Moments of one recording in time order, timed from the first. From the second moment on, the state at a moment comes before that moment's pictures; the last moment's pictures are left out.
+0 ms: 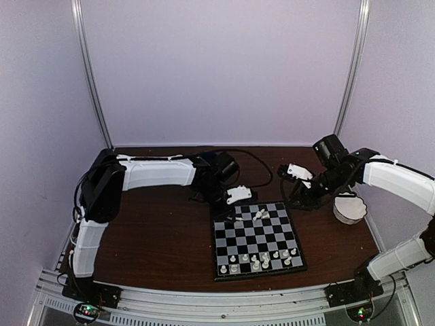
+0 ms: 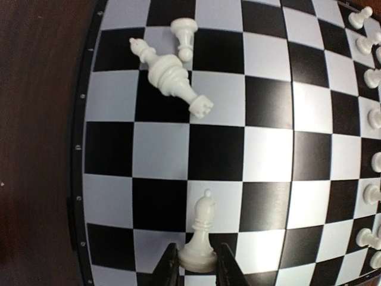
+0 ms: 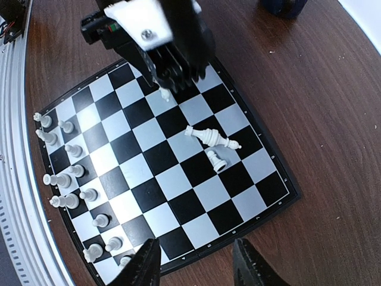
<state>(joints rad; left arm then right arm) -0.92 2.26 1.82 -0.76 0.28 0.50 0.44 1.31 1.03 -0.75 -0.41 -0.57</state>
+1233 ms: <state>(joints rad) -1.01 1.57 1.11 0.13 0.40 -0.20 0.49 1.43 1.35 -0.95 -0.86 -0.40</state>
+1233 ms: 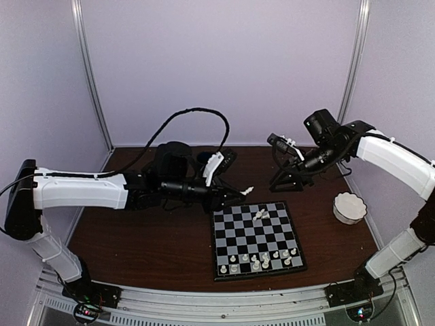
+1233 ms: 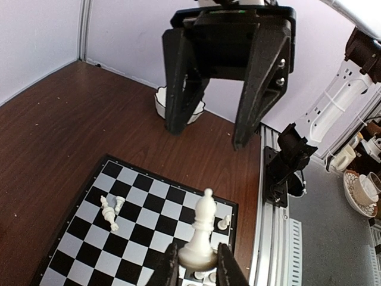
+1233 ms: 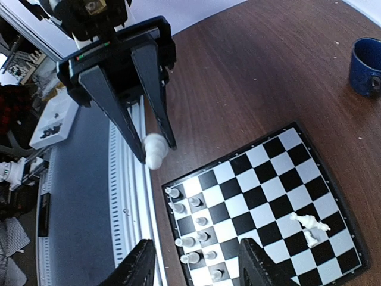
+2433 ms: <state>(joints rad) -1.04 1.58 1.10 0.20 0.40 -0.23 0.58 1.55 1.42 -0.83 -1.08 -0.15</state>
